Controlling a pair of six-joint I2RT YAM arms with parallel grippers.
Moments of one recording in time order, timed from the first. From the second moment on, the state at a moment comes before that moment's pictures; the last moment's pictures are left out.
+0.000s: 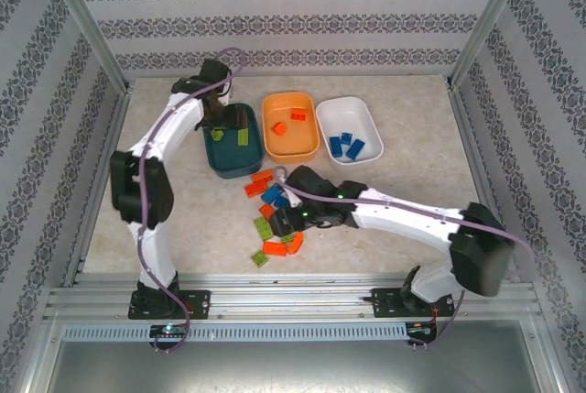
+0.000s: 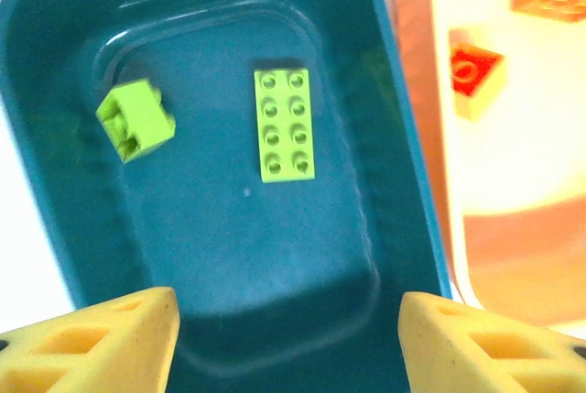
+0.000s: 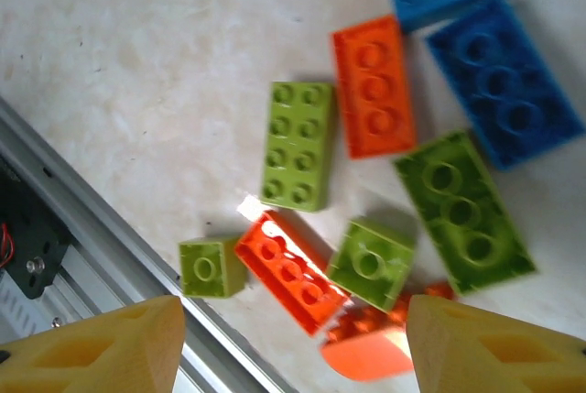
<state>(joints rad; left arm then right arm) -0.20 1.91 1.77 -0.98 0.07 -0.28 0.98 1.50 1.02 -0.53 -0.21 0.53</state>
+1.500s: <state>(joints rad) -0.20 0.88 0.95 -0.96 0.11 -0.37 1.09 2.08 1.51 -0.79 -0.02 0.52</state>
